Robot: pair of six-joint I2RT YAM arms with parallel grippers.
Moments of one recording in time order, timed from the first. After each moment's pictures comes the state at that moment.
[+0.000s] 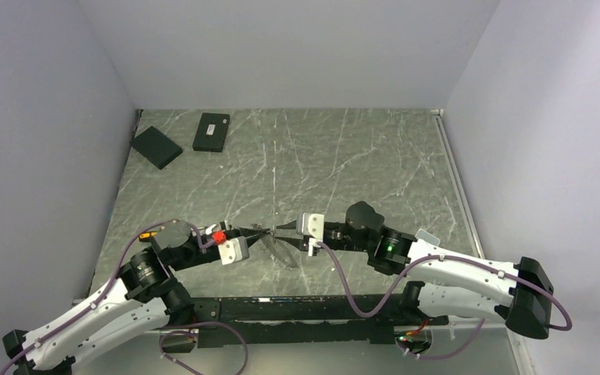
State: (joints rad) left arm -0.91 0.49 0.56 -0.15 0.33 0.45; right arm 1.09 1.00 0.66 0.26 -0.35 -0.41
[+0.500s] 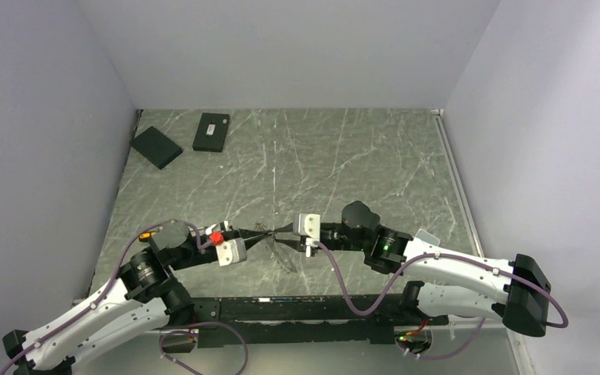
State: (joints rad) left arm -0.91 0.48 0.56 -0.12 0.38 0.43; right arm 1.08 1.03 0.66 0.26 -0.40 -0.40
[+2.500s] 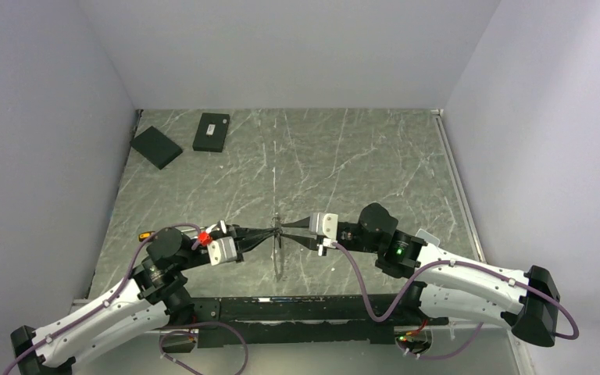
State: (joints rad) left arm -0.91 0.48 0.42 0.28 0.43 0.27; right arm 1.07 0.92 0.62 0.30 -0.38 -0.39
